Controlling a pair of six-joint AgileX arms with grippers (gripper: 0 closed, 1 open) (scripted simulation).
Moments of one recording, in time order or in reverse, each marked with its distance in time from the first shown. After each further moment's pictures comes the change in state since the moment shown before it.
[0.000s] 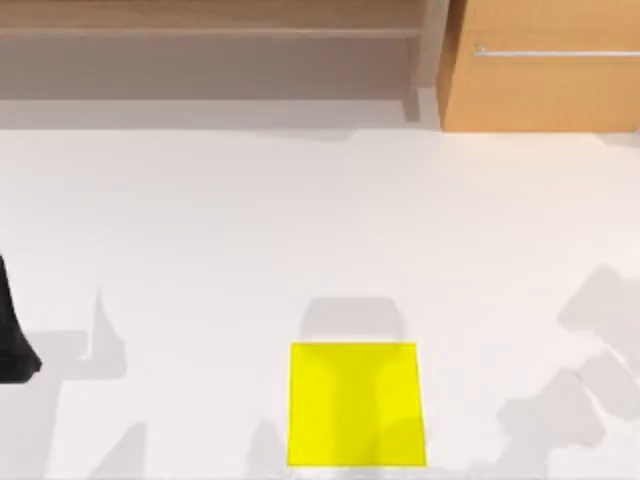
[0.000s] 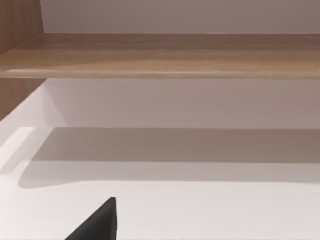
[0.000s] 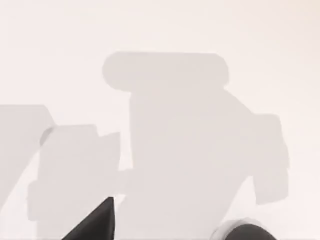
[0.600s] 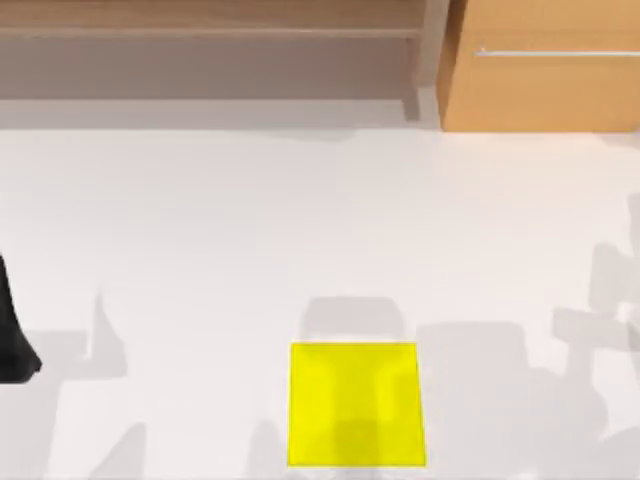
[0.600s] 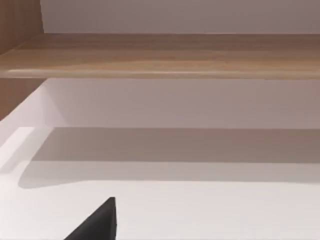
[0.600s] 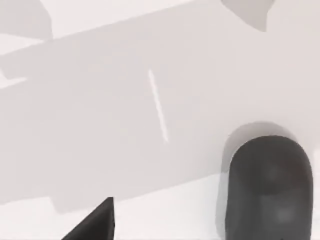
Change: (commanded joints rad) left arm 0.000 0.000 0.000 0.000 0.000 0.000; right arm -0.164 0.685 0.500 -0.471 0.032 -0.632
